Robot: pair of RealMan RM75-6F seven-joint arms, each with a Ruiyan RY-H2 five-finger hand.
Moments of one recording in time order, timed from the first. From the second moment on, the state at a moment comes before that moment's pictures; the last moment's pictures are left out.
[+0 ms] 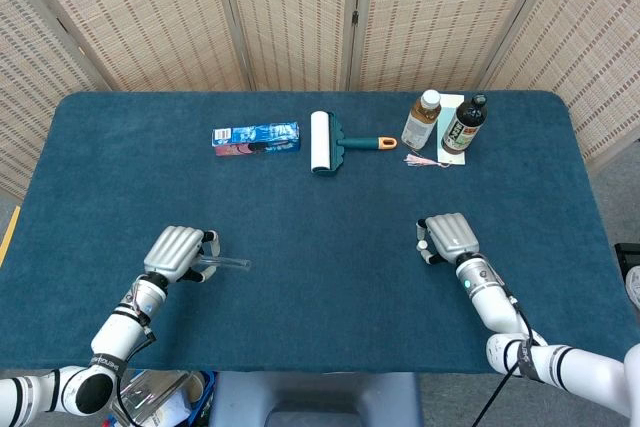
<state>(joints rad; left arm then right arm) -0.70 -1.30 -0.11 -1.76 0.96 1.00 0.35 0.68 -1.48 0.11 -1.34 -0.95 0.81 -0.36</state>
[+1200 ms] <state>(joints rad) -0.84 -1.31 -0.32 -1.73 0.74 0.82 0.13 0.64 -1.19 0.28 -1.78 -1.22 0.98 0.01</state>
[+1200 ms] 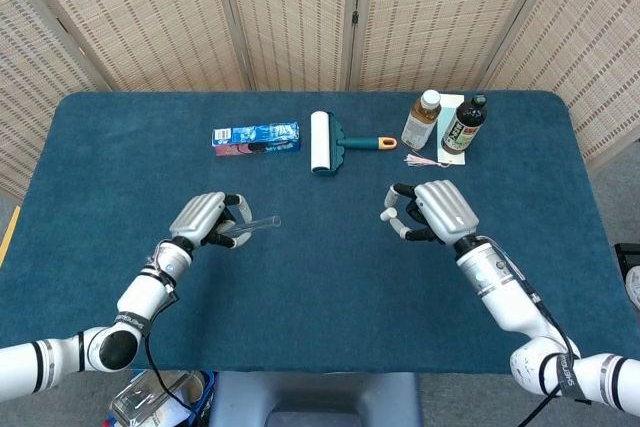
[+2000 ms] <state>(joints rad) -0.94 -1.41 -0.37 -1.71 0.61 0.80 0.01 0.70 -1.27 0.31 -1.82 -1.28 1.05 0.04</state>
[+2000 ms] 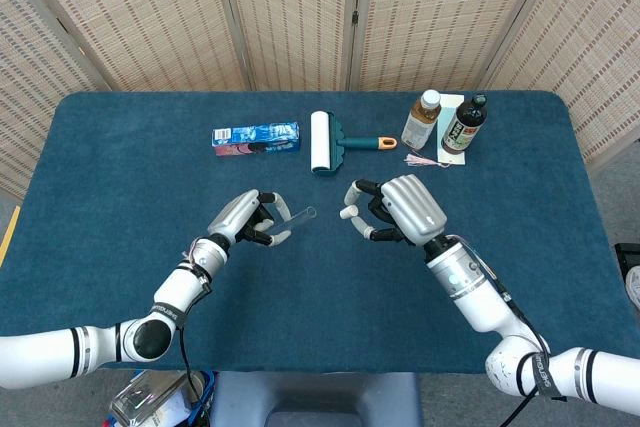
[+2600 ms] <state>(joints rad) -0.97 -1.42 -0.37 -1.72 0.58 0.83 0.02 0.76 -1.34 0.32 -1.77 -1.25 1.04 -0.01</state>
